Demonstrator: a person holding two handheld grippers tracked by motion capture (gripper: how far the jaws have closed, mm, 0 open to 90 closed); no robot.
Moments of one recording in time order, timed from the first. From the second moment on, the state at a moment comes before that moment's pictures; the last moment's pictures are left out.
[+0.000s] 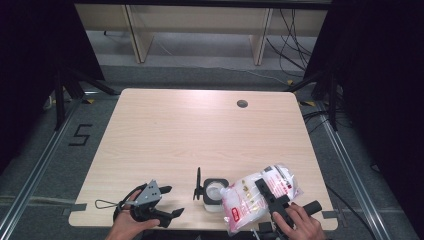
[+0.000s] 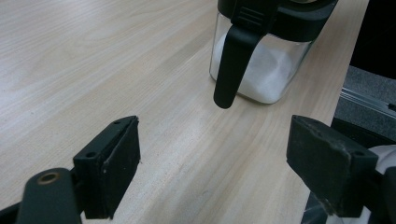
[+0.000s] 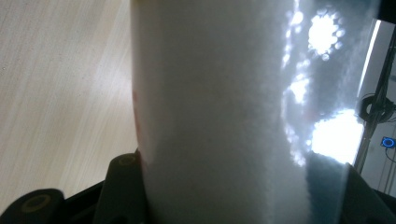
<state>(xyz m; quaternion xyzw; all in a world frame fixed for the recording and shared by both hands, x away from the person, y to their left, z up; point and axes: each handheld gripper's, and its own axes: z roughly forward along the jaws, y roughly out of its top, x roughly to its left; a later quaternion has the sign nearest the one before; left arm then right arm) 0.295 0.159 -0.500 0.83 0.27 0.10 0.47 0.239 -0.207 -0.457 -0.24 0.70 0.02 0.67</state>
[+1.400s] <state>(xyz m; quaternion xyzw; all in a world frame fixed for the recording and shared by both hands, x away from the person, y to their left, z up) 0.294 0.161 -0.500 0.83 0.28 0.10 0.47 0.238 -0.207 -0.453 -0.25 0.70 0.02 0.67</state>
